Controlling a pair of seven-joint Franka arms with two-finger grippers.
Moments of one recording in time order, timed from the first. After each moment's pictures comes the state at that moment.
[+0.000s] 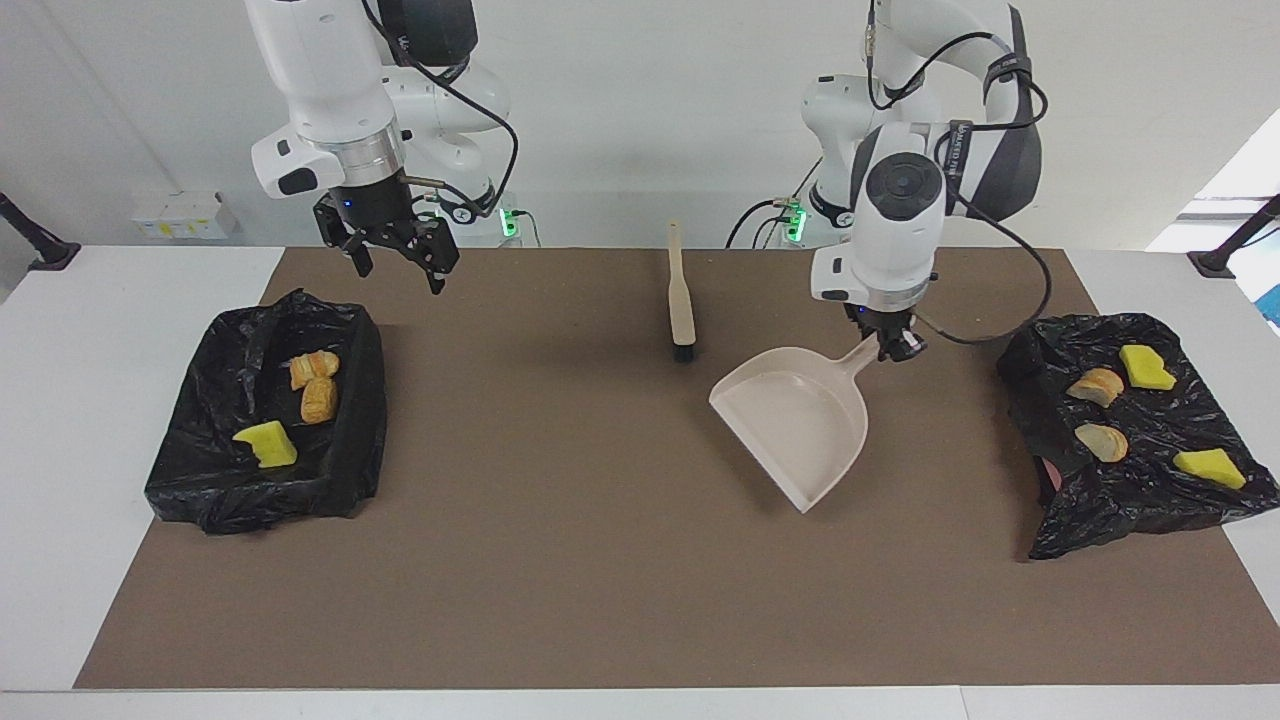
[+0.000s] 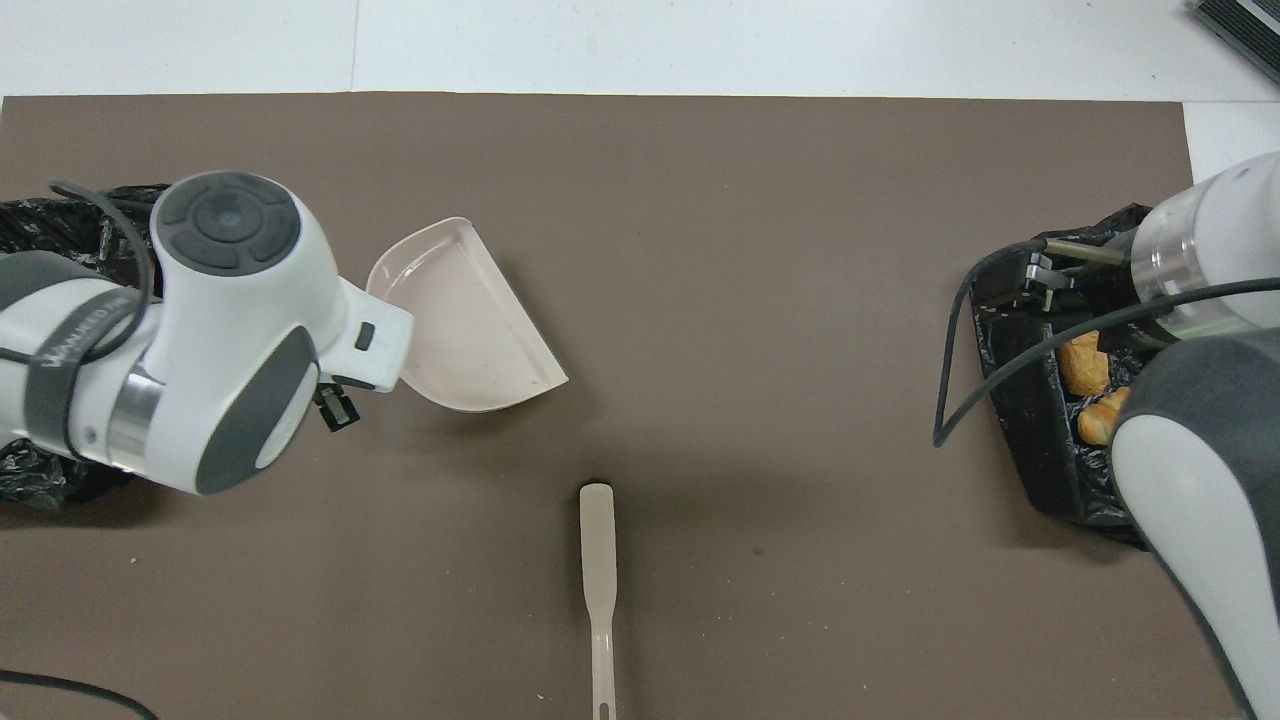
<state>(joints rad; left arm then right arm) -0.33 0.13 -0.09 -1.82 0.19 1.75 0.54 0.08 0.02 0.08 -1.56 -0.05 1.60 0.44</state>
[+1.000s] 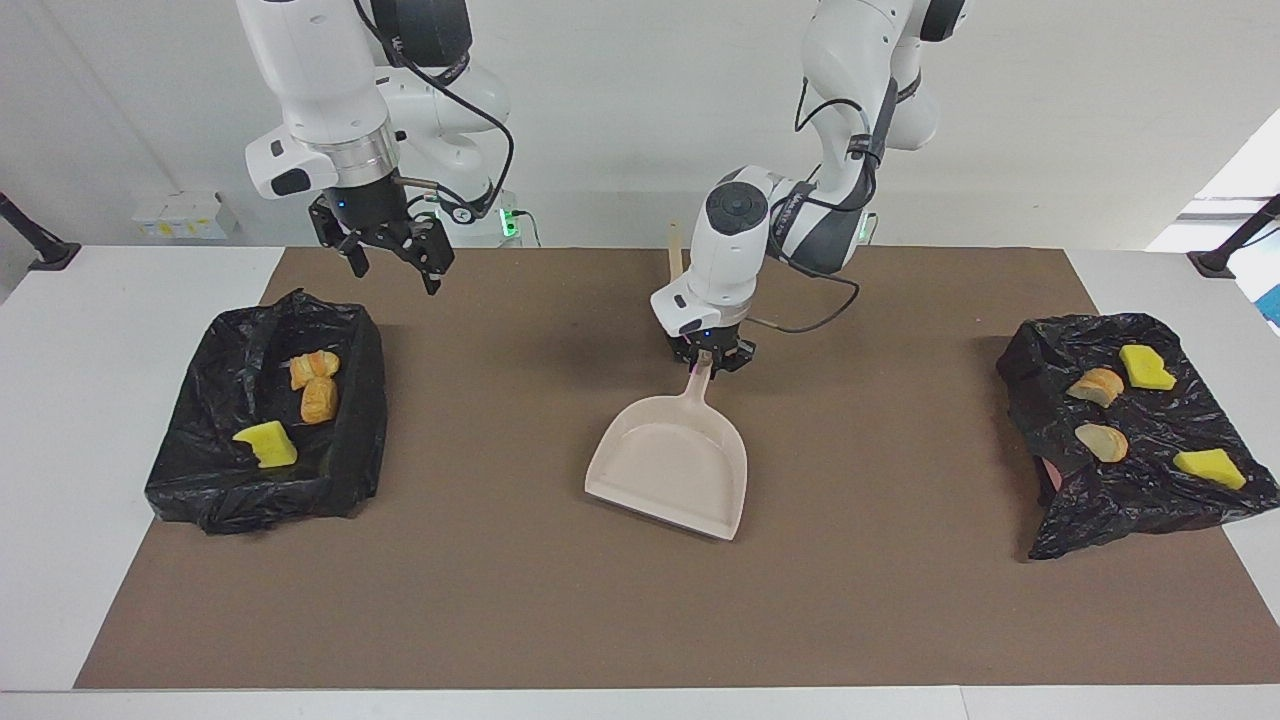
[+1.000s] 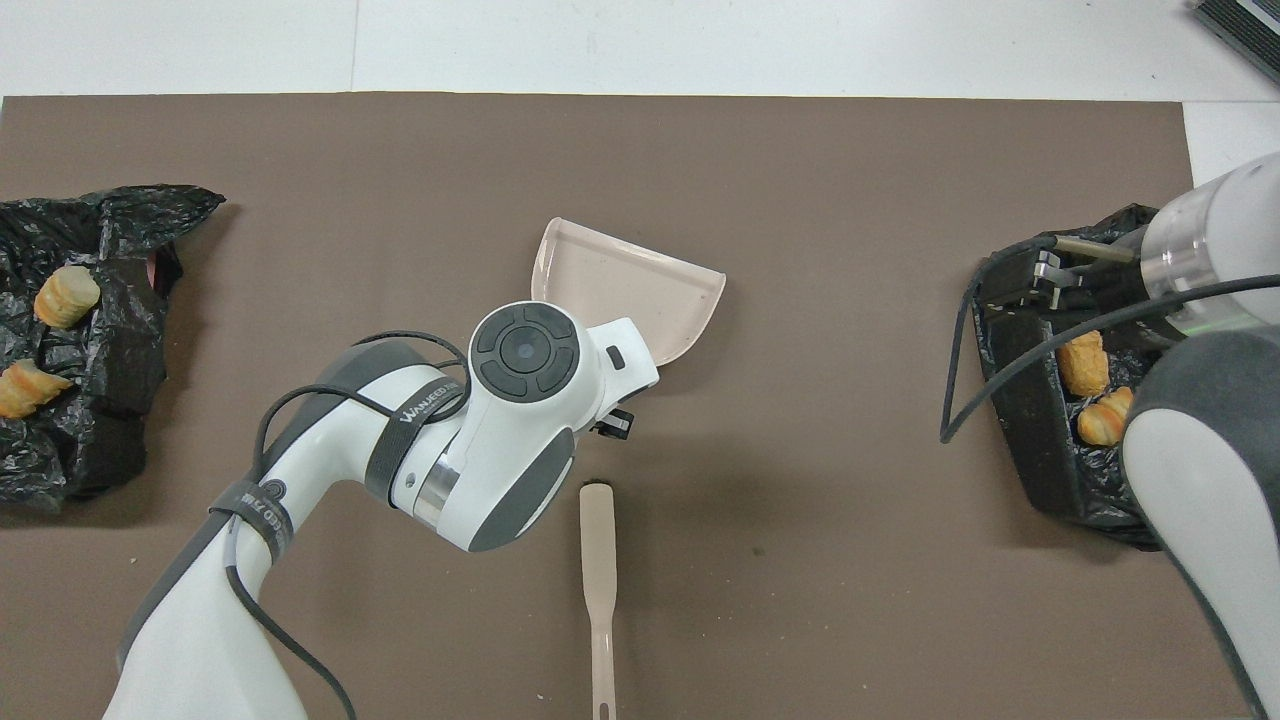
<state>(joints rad) -0.57 0.27 -0.08 -1.88 -0.05 2.14 -0.26 0.07 0.02 0.08 -1.56 -0.05 1.60 0.44</state>
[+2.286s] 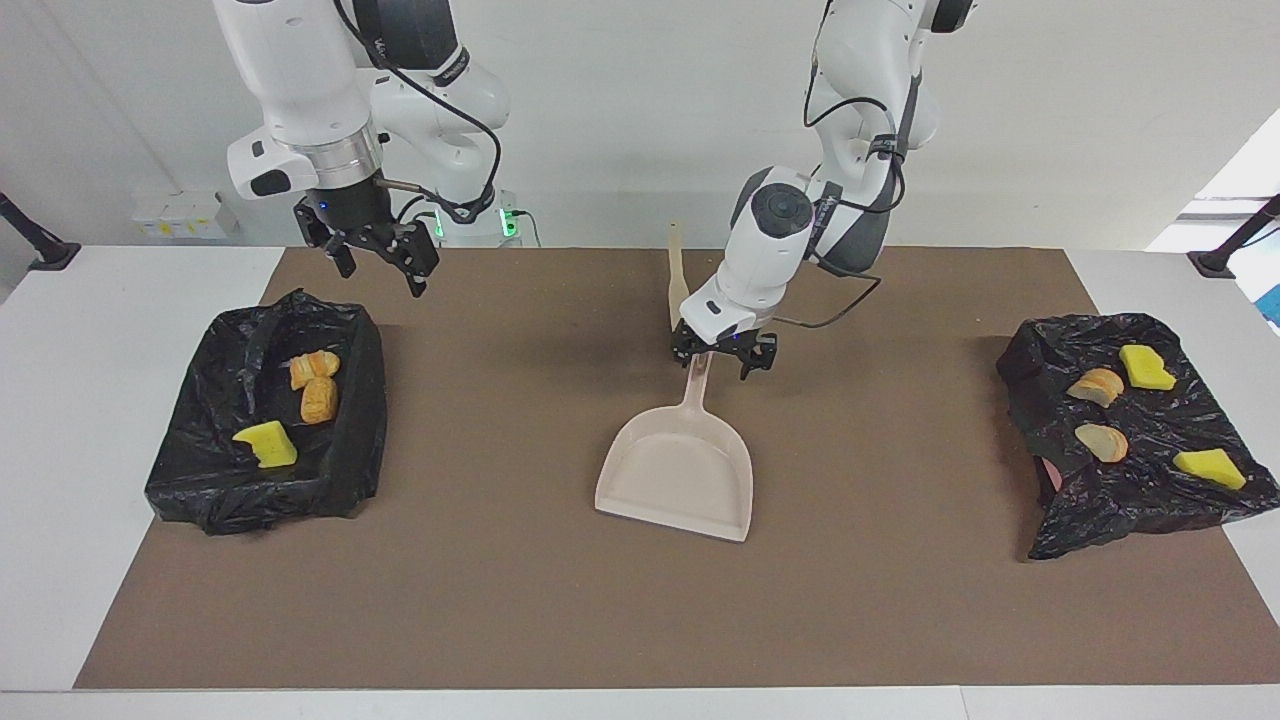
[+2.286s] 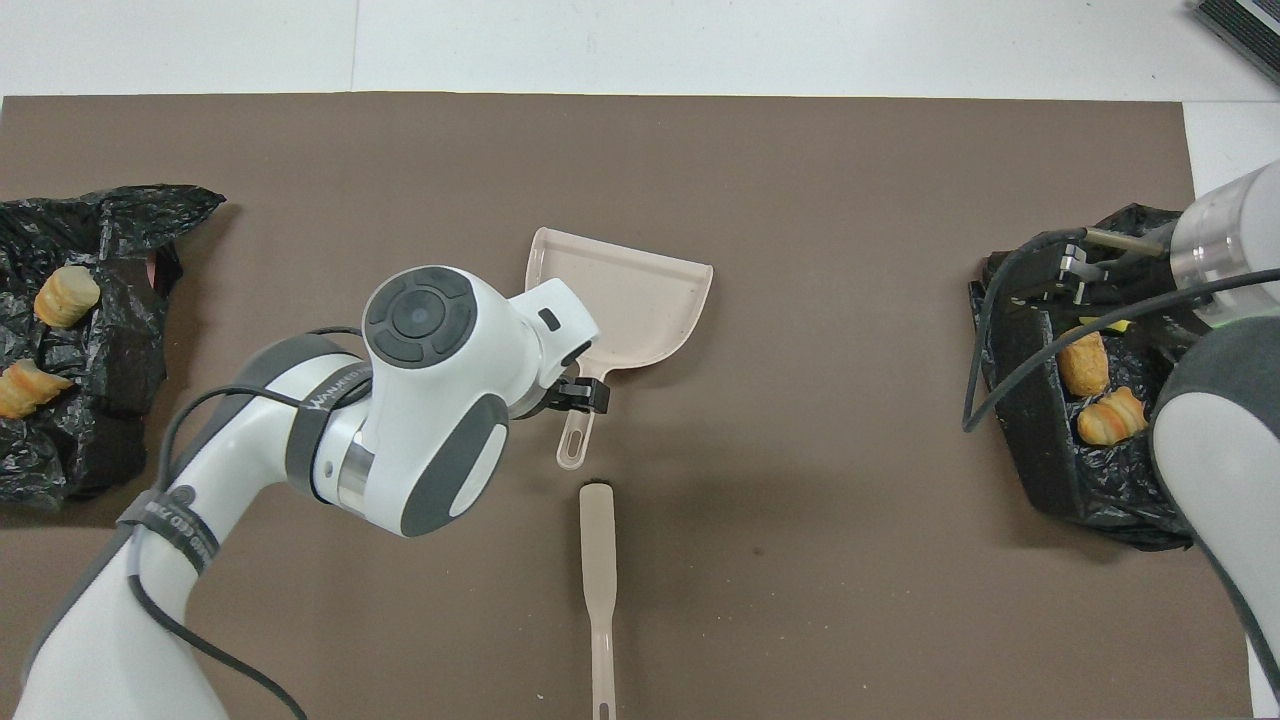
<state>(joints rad) -0.40 0.18 -0.04 -1.87 -0.14 2.09 -0.28 0.04 0.02 0.08 -1.56 -0.05 1.60 0.44</state>
